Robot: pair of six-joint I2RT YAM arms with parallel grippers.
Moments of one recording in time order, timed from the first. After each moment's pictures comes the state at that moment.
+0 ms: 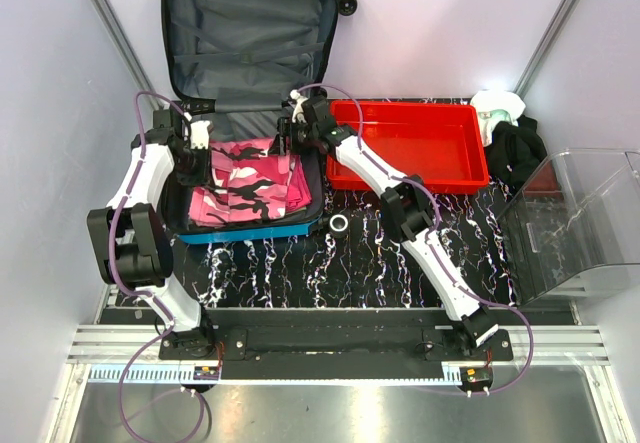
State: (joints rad) left arm 0.13 1.70 1.40 -0.85 0.29 0.19; right arm 0.61 2.78 2.64 -0.40 -0.41 0.47
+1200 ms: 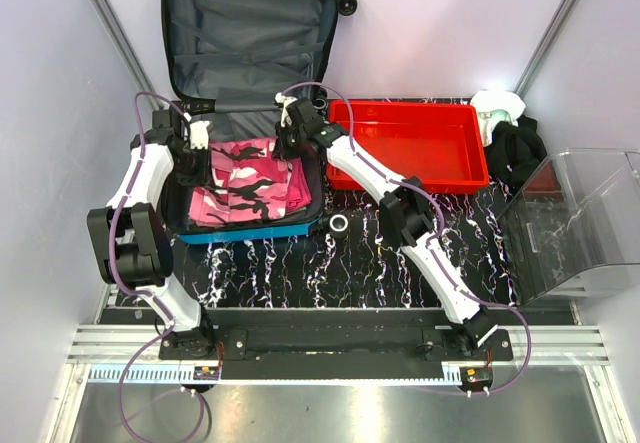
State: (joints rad) left arm 0.13 1.70 1.40 -0.85 0.30 0.19; right arm 0.69 2.66 2.57 -0.54 -0.21 0.34
